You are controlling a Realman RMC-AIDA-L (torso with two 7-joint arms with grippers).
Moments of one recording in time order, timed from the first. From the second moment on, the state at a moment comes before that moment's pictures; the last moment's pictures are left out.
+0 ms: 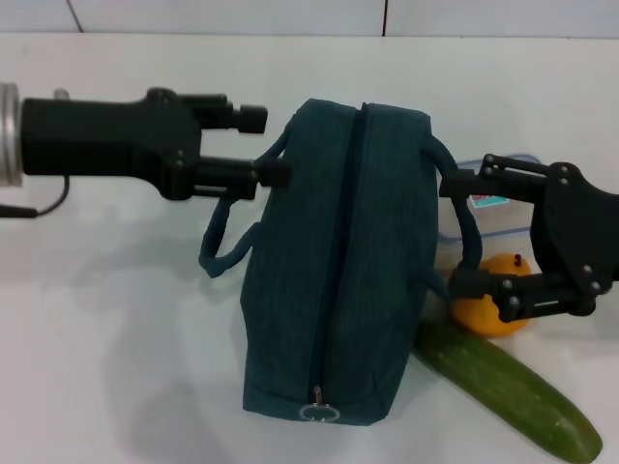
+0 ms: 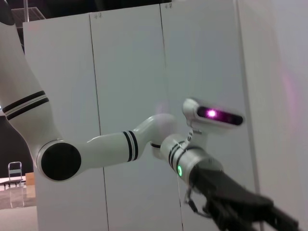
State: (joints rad) left arm -0.43 -2.07 0.91 1.22 1.81 1.77 -1.87; right arm 0.41 2.01 -1.14 -0.80 -1.41 -1.84 1.25
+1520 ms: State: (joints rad) left arm -0.45 -2.08 1.00 1.15 1.93 1.67 -1.91; right arm 0.39 2.02 -1.16 -0.70 -1.36 -1.84 1.22
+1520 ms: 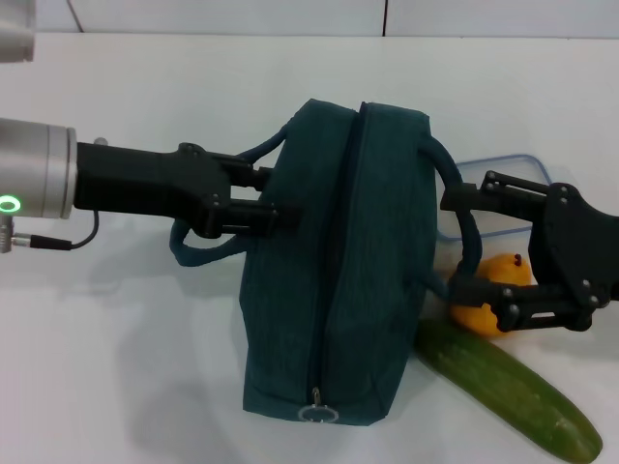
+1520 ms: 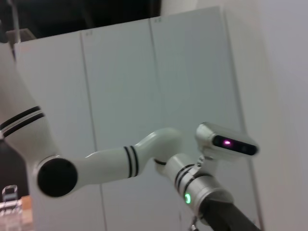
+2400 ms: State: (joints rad) left arm -0.50 -2.08 1.02 1.10 1.97 1.67 -1.87; right arm 0.39 2.03 -1.15 0.05 -0.60 -1.65 1.24
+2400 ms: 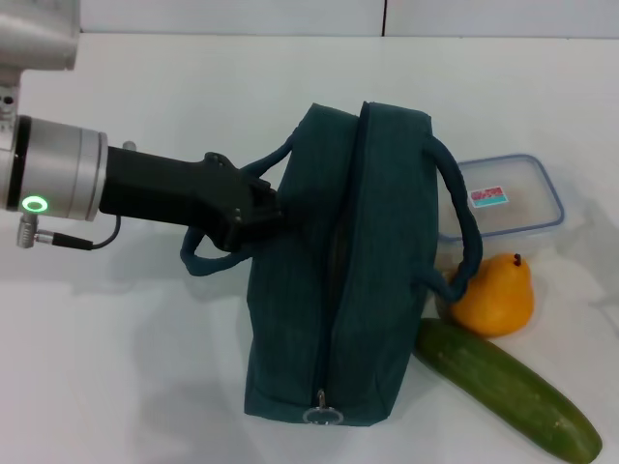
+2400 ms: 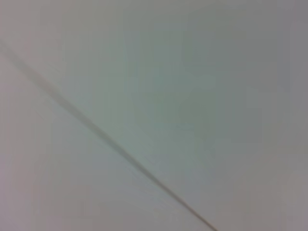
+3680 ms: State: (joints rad) left arm -0.59 -2.08 1.03 1.05 1.96 1.66 -1.87; right arm 0.49 2.03 -1.17 0.05 -0.74 -1.28 1.57
